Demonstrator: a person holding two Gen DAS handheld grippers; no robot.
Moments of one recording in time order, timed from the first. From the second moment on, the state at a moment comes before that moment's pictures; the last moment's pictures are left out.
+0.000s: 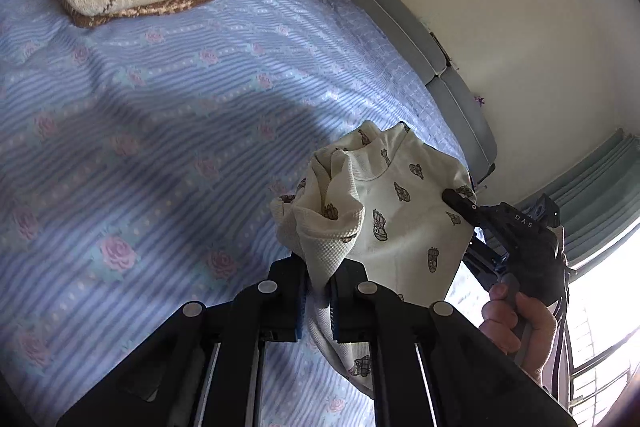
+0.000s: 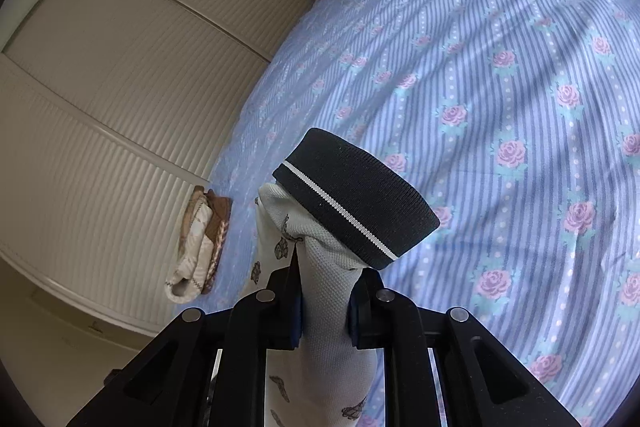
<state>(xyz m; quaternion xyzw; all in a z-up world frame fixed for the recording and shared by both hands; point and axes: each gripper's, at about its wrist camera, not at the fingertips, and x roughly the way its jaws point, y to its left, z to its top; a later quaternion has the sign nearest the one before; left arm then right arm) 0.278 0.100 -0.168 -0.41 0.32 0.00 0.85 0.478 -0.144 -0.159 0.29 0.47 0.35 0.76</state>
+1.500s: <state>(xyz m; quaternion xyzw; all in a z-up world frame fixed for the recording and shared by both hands) 0.291 0.478 -0.171 -0.39 0.33 0.15 0.85 0.533 0.297 -0.118 0.15 0.50 0.39 0.76</state>
